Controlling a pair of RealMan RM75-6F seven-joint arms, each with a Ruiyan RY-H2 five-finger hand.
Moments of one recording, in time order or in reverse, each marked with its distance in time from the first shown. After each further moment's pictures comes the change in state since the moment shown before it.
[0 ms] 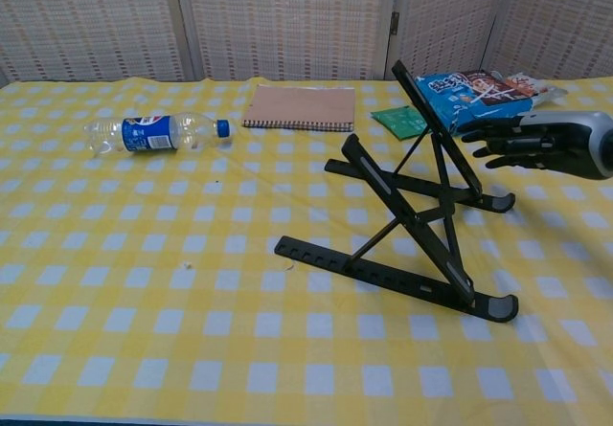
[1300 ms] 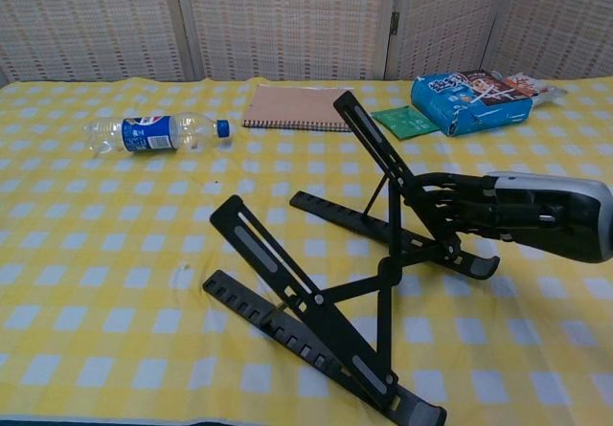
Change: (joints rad) left arm -0.018 0.000 -0.002 0.020 0.031 -0.006 -0.014; right arm -0.043 0.020 -0.232 -0.206 -0.310 0.286 0.283
